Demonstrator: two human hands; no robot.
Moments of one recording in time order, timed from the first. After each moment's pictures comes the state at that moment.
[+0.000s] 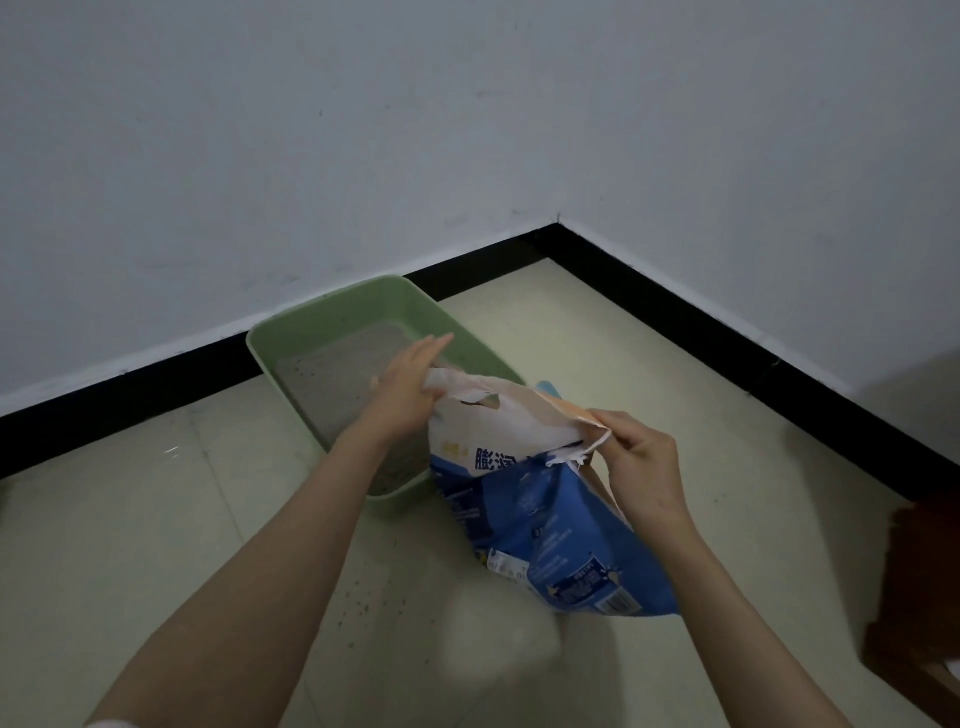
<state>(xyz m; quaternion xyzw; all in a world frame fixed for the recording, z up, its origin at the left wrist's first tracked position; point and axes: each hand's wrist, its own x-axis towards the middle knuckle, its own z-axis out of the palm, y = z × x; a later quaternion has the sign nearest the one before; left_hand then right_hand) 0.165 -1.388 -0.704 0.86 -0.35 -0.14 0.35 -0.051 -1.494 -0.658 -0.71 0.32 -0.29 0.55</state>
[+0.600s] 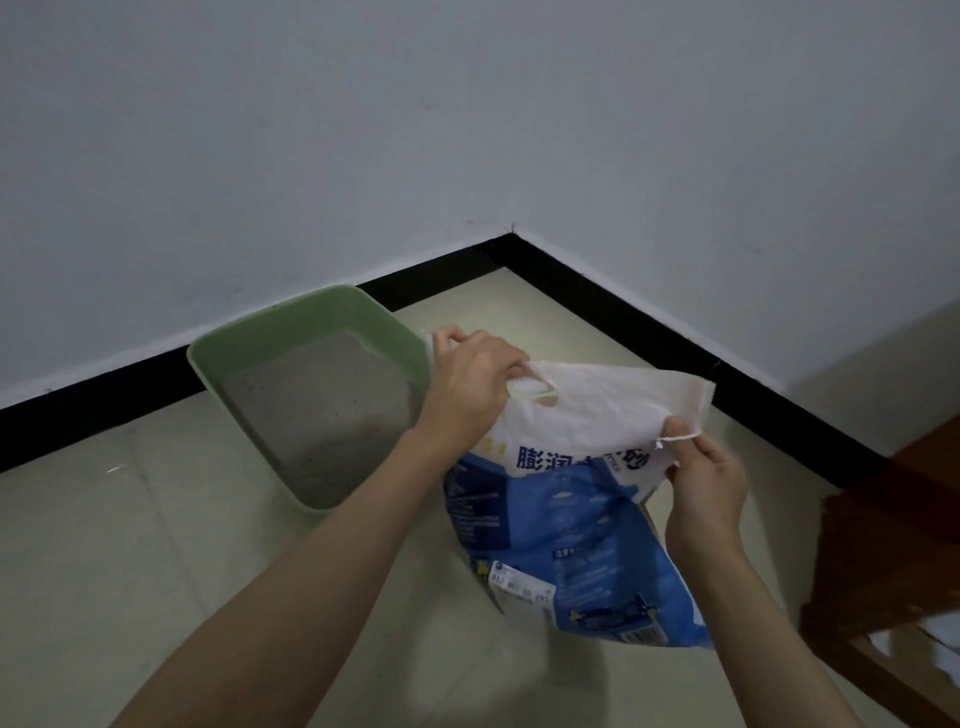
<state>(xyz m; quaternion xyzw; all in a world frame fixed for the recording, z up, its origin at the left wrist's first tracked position) 0.079 -1.457 -0.651 0.74 -0.52 0.15 0.40 -0.109 -1.534 -0.642 -0.50 0.47 -0.45 0.57</state>
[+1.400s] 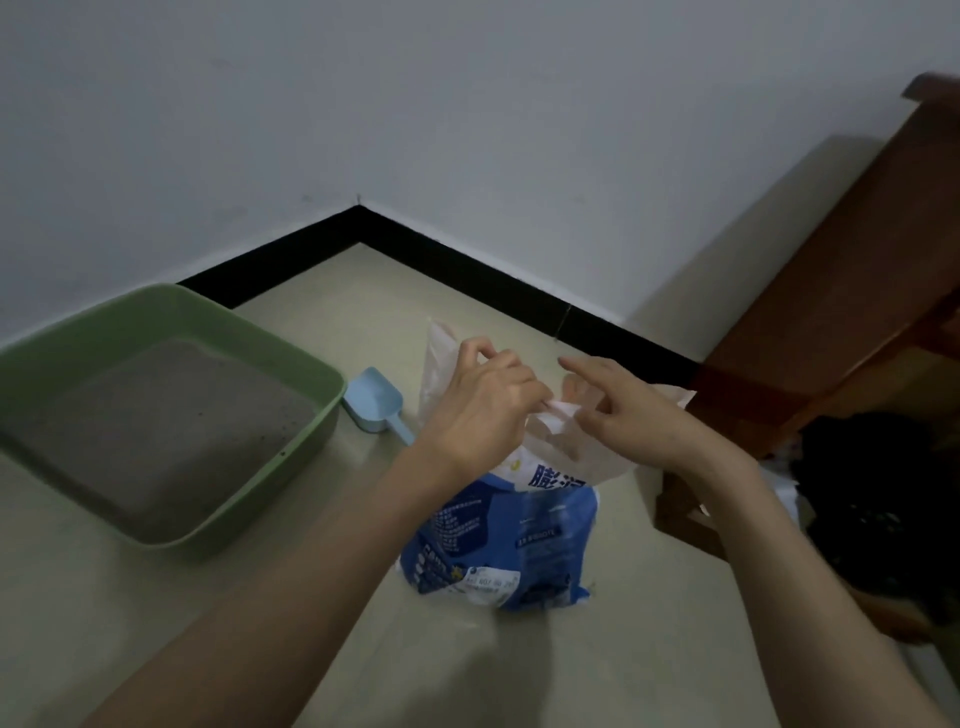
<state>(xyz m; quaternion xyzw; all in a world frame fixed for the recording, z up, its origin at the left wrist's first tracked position) -0.044 -1.504 -0.637 0.58 -0.72 0.16 0.33 -0.193 -1.566 -0.577 -0.88 0.42 -0.01 0.24</state>
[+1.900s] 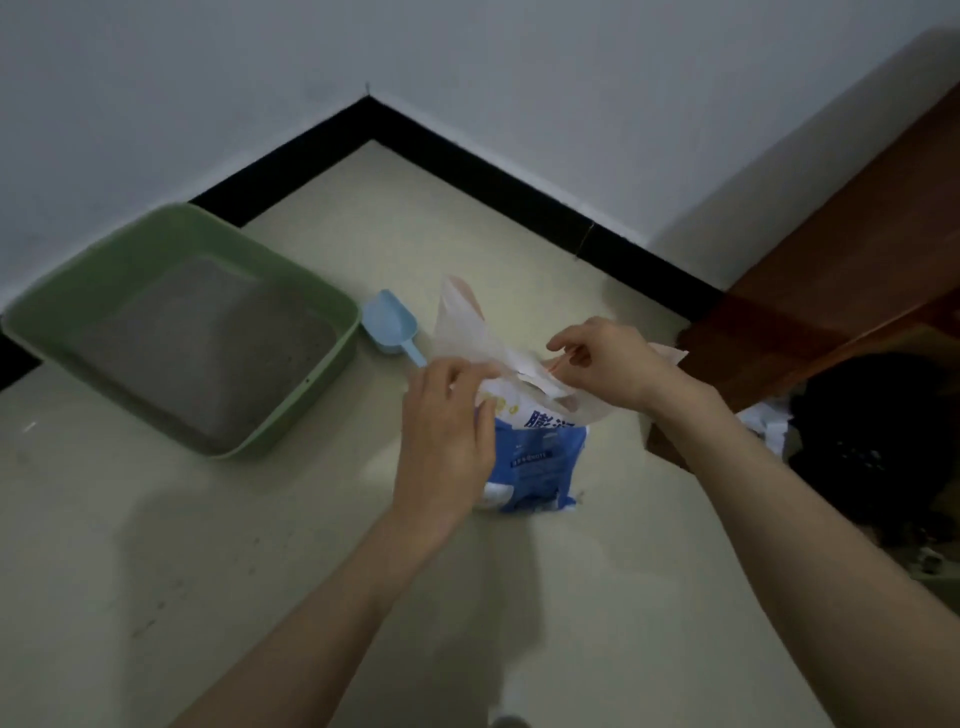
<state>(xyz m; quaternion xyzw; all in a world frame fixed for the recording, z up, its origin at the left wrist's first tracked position) -0.078 -1.435 -0.624 0.75 -0.49 -0.03 0.44 -0.176 -1.590 -0.562 -0.89 0.41 0.10 0.20</state>
